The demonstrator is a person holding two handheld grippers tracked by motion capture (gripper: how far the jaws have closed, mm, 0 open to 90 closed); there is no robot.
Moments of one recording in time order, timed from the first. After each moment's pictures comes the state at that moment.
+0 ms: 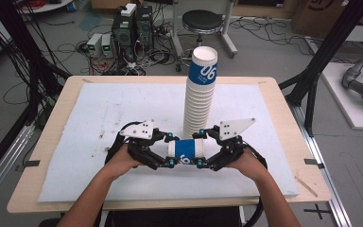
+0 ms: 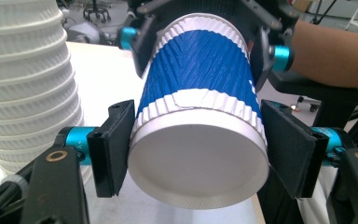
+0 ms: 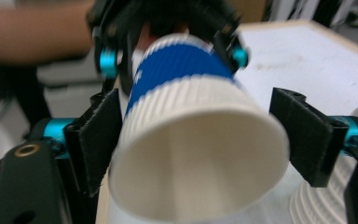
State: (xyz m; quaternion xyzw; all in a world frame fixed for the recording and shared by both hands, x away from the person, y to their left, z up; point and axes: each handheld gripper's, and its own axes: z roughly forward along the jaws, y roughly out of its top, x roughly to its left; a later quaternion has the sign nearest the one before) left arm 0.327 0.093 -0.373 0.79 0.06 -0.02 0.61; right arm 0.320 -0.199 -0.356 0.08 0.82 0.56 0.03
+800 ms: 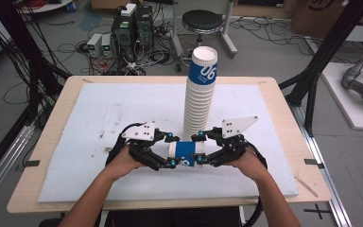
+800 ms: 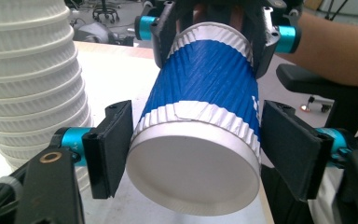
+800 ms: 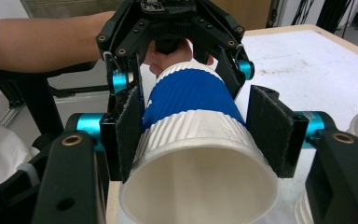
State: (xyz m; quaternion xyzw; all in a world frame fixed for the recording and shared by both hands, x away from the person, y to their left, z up) left arm 0.323 0.088 -0.377 0.80 0.06 0.00 0.60; right arm 0.320 -0.202 -0.352 0.07 0.83 0.56 0.01
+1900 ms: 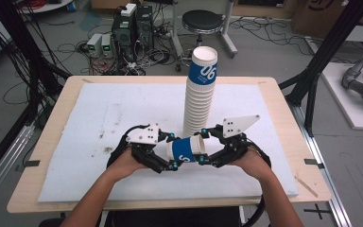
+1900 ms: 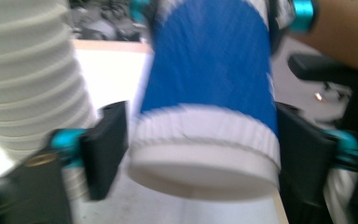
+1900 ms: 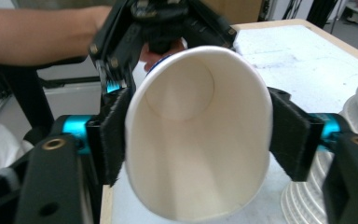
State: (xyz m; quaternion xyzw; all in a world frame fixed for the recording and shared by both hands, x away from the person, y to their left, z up) left arm 0.318 0.079 -0.379 0.81 0.04 0.03 0.58; right arm 0.316 -0.204 -0.342 0.07 0.84 0.54 0.03
